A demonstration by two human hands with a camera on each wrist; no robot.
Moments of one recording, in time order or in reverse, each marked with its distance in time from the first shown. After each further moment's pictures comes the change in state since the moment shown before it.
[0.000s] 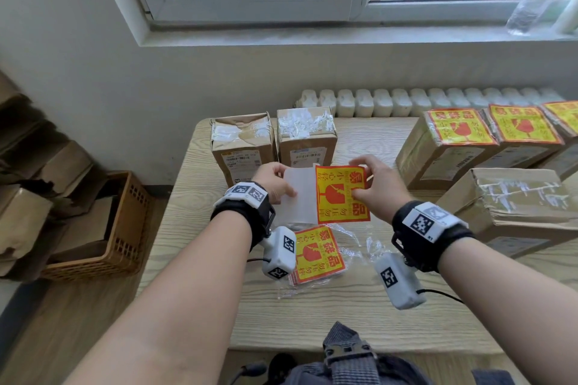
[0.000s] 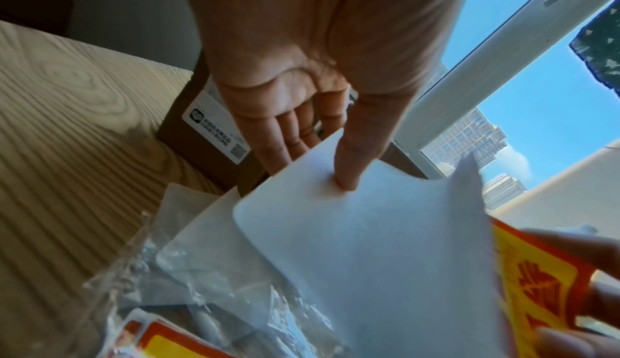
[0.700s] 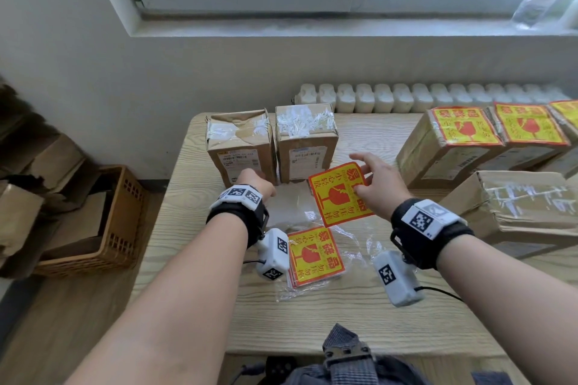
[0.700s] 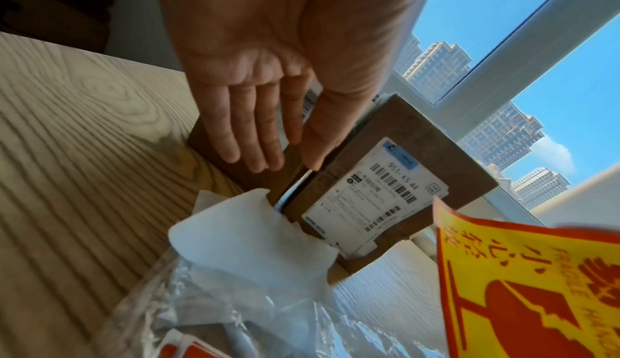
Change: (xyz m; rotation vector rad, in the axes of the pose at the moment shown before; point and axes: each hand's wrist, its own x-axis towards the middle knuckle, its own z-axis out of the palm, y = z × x) left_hand 0.023 -0.016 -0.012 0.157 0.231 -0.183; right_hand 0.016 0.003 0.003 -0.010 -0.021 0.056
